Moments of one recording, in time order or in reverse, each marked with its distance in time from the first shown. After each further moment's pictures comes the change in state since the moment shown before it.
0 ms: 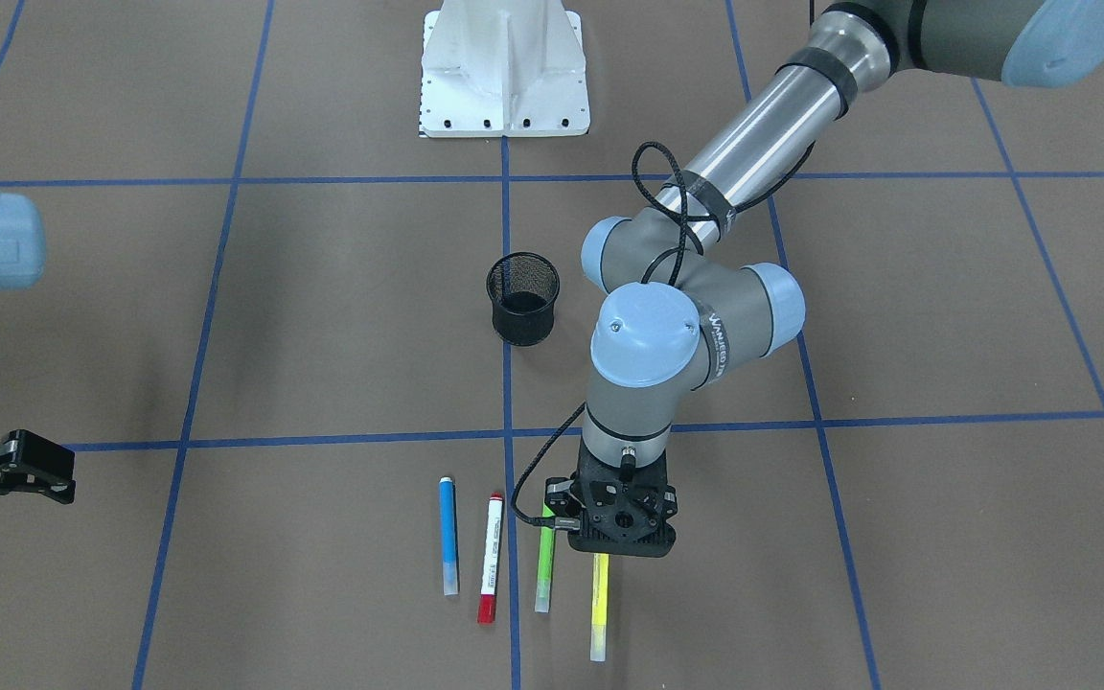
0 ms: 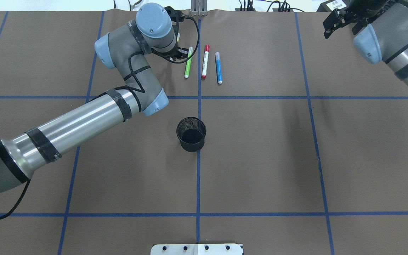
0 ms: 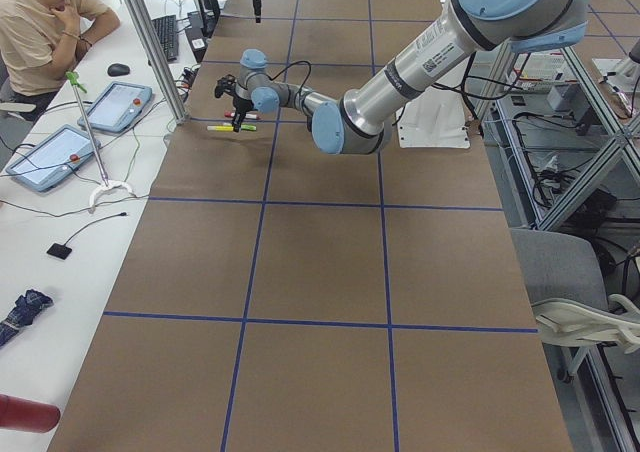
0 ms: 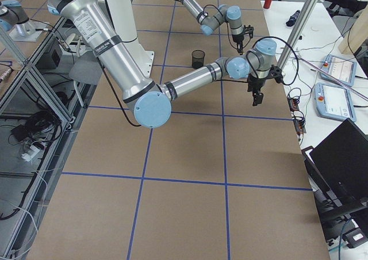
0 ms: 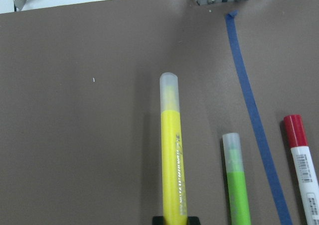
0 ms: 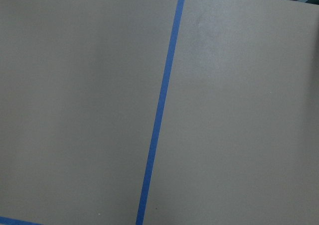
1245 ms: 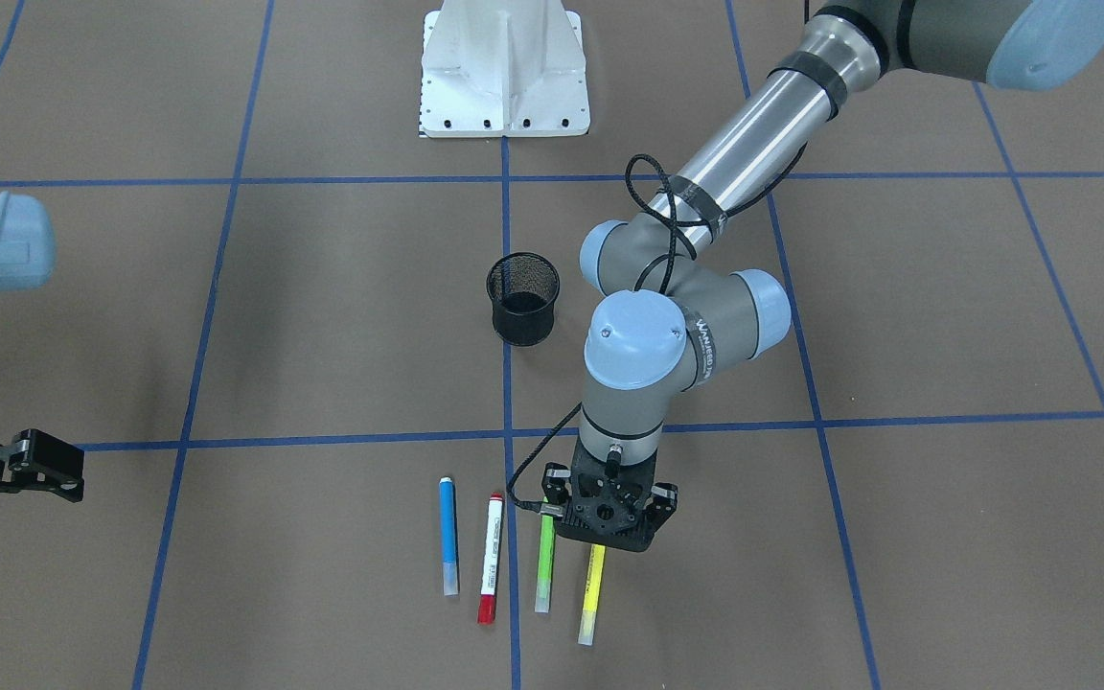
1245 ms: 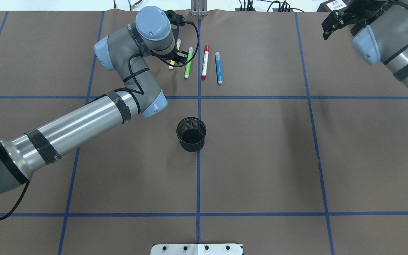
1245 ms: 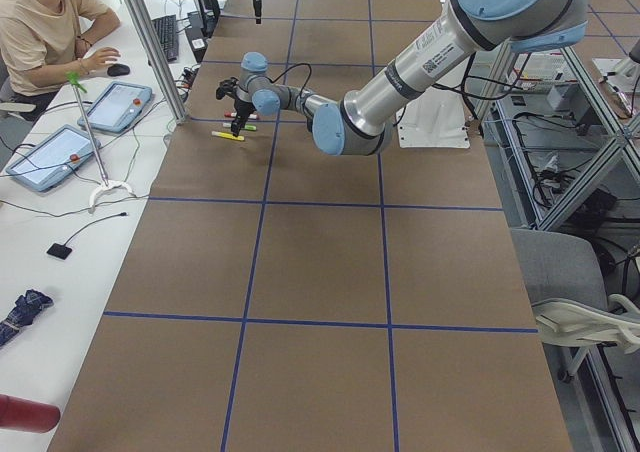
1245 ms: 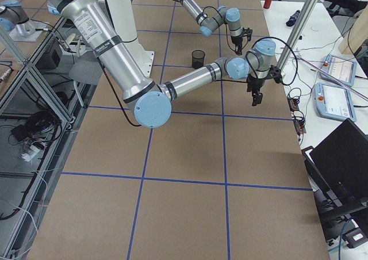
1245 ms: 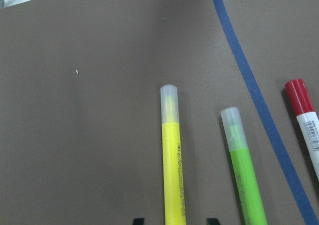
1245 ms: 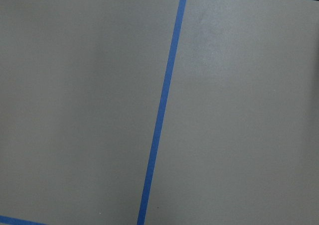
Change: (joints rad) left arm 0.002 0.007 0.002 -0.002 -0.006 0.070; right arm -0.005 0.001 0.000 0.001 -0.002 0.003
